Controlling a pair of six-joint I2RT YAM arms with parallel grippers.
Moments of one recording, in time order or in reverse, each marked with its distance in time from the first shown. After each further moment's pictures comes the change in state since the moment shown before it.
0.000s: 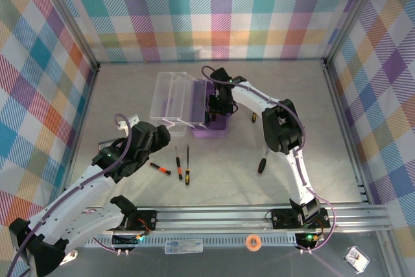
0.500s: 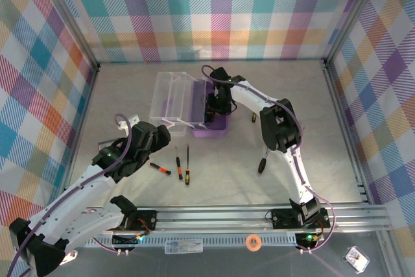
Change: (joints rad) left arm 0.000 0.003 0.000 0.002 0.003 0.000; right arm -0.006 0.045 0.056 -0.002 -0.047 0.022
